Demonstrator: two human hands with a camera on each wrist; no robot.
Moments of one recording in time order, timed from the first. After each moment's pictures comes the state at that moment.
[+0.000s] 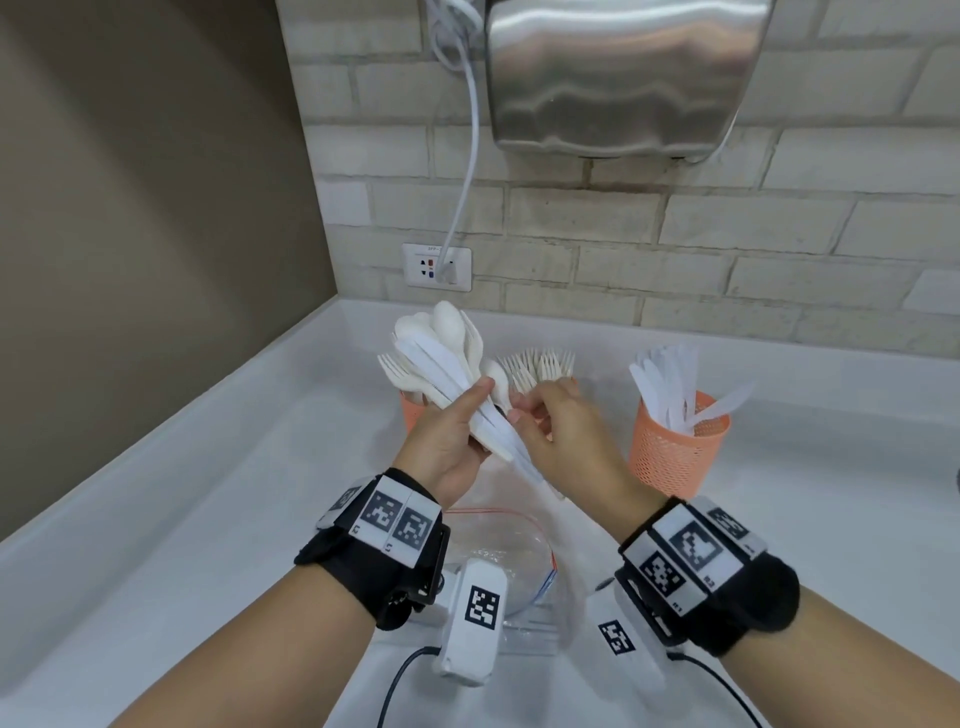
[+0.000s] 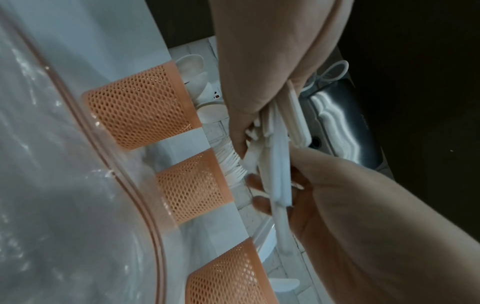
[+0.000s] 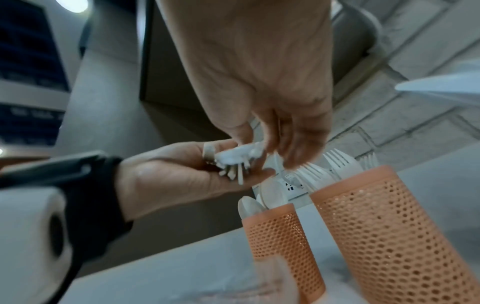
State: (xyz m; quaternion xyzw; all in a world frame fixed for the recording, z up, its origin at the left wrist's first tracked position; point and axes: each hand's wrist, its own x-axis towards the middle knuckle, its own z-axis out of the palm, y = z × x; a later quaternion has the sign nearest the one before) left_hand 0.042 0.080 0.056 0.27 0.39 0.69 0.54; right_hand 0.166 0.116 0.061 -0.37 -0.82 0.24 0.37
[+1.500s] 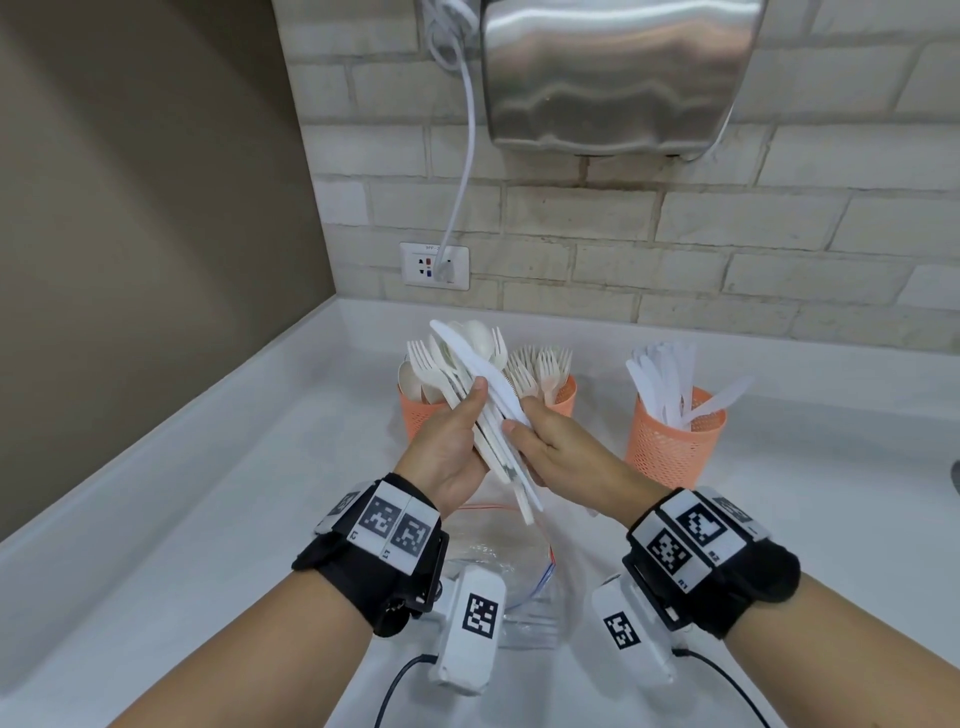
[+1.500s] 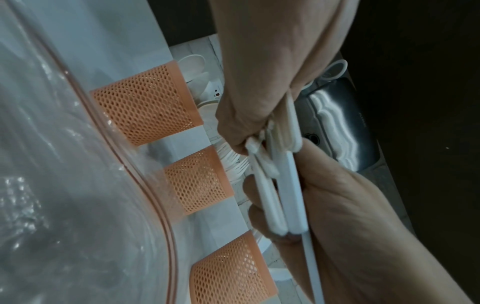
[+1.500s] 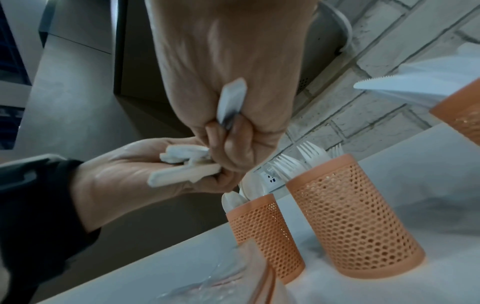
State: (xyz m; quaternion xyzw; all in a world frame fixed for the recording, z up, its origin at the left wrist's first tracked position) left_hand 0.047 0.071 0.058 0.29 0.38 0.66 0.57; right_hand 0.174 0.109 0.064 -0.26 -0.84 0.41 0.25
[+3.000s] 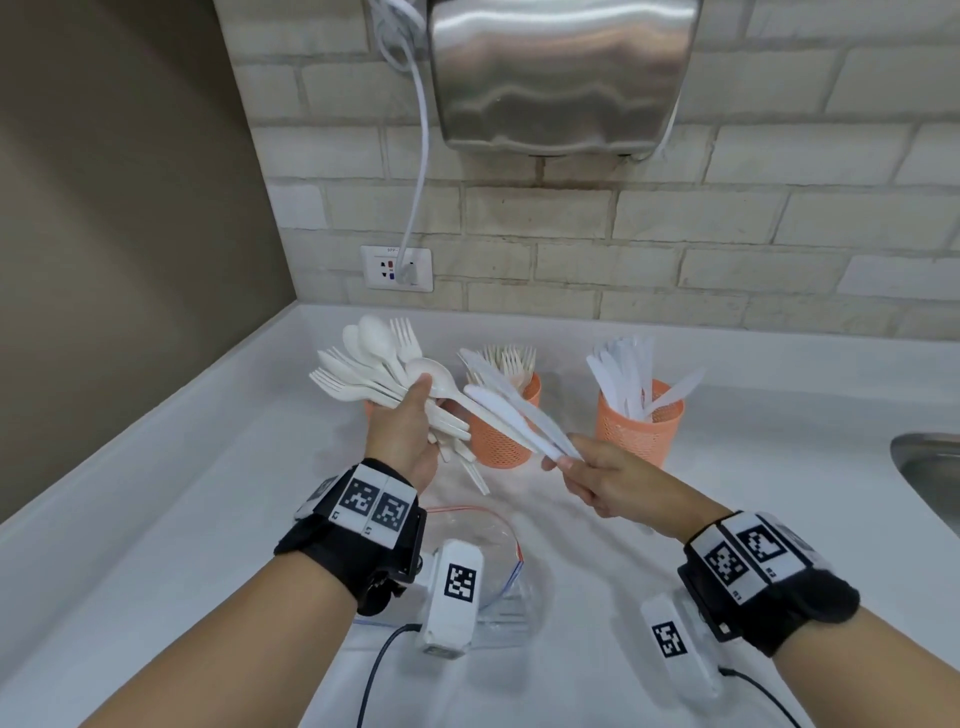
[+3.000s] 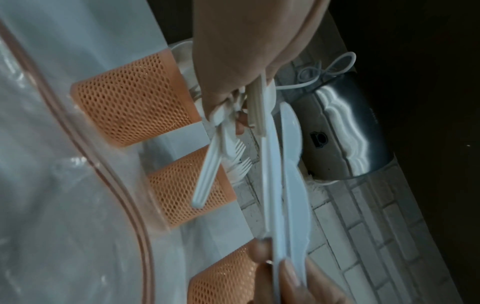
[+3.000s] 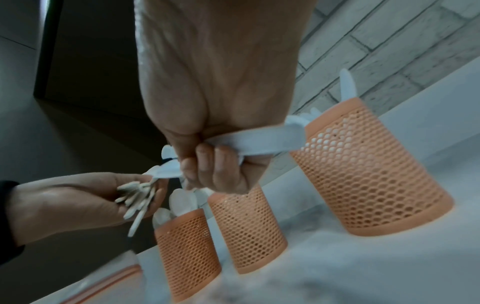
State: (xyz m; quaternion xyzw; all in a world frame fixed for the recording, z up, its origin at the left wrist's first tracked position) left_hand 0.039 0.095 0.051 0.16 0.47 0.74 0.45; right_hand 0.251 0.134 0.033 -0.35 -0.78 0.50 0.17
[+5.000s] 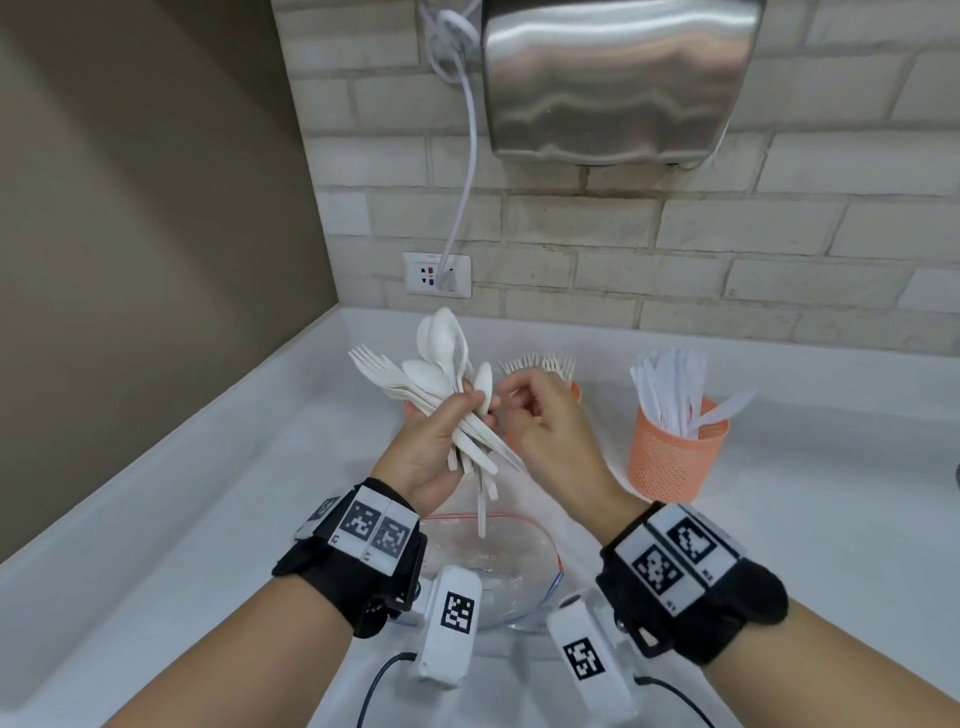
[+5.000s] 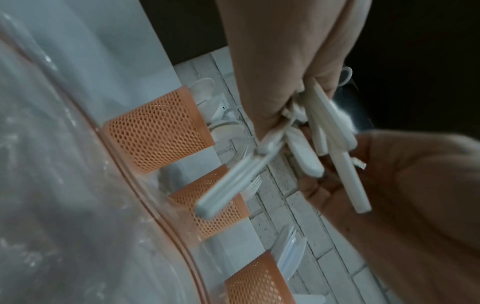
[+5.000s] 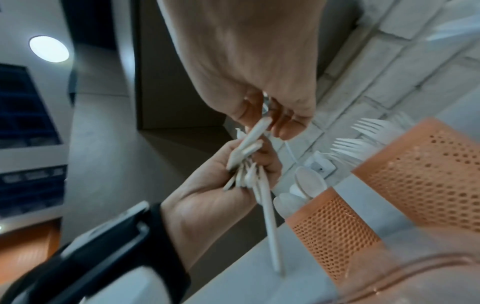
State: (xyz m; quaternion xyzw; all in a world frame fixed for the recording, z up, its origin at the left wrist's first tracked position) left_hand 0.024 0.067 0.059 0.32 0.43 0.65 0.54; right_hand 0.147 0.099 0.071 -0.33 -0.74 0.39 0.45
